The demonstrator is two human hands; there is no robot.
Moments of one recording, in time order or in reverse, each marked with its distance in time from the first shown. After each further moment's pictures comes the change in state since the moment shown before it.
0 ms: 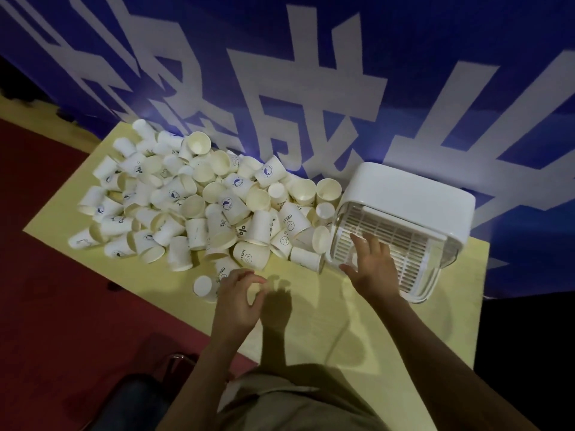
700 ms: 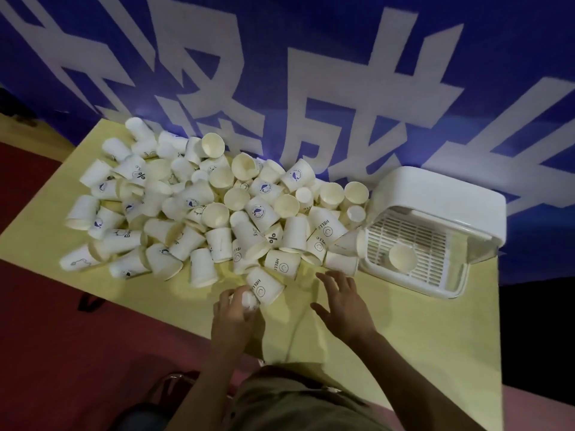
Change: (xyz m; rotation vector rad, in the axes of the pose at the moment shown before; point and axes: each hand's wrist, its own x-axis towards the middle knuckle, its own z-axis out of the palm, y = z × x) left_hand 0.006 -0.146 -0.032 0.005 -0.156 -0.209; right_hand -0.047 -0.160 0.080 -0.017 -0.160 -0.058
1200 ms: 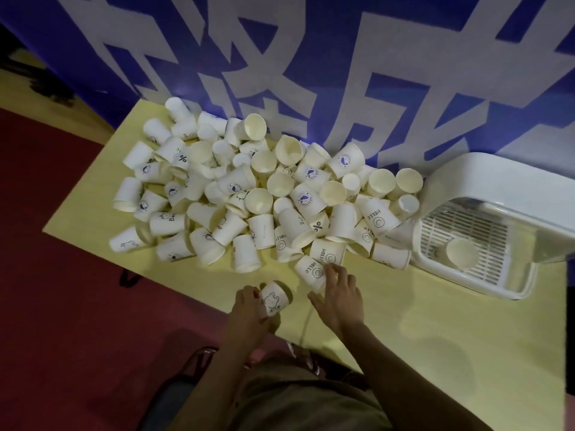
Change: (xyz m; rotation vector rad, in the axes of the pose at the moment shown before) left_hand 0.009 -0.071 -0.041 0.108 -0.283 -0.089; right_hand 0.041 -0.092 0.073 0.047 -0.047 0.166
